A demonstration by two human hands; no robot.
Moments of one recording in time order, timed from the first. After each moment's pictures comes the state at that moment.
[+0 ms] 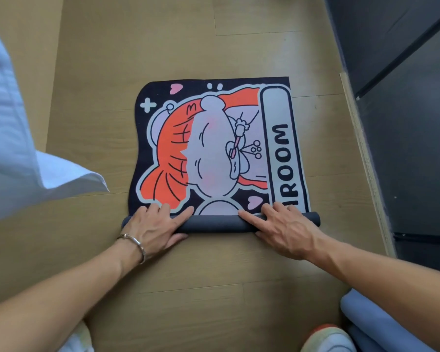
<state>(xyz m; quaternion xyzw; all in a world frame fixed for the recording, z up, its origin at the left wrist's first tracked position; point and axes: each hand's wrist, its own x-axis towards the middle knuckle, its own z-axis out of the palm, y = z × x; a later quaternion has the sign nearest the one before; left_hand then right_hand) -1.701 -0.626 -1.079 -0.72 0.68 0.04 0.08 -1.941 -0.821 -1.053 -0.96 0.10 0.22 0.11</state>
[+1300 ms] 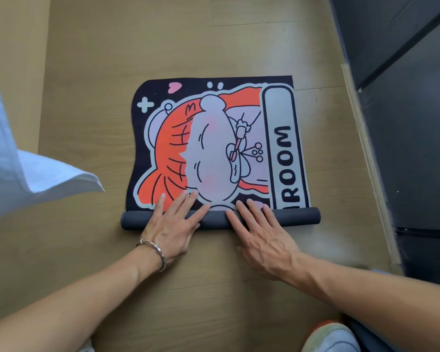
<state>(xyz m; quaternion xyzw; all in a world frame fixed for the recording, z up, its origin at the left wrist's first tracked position) -1.735 -0.641 -1.073 -0.75 0.64 0.12 0.07 -1.923 -0.765 -1.051 -0.95 0.18 0.24 0.12</state>
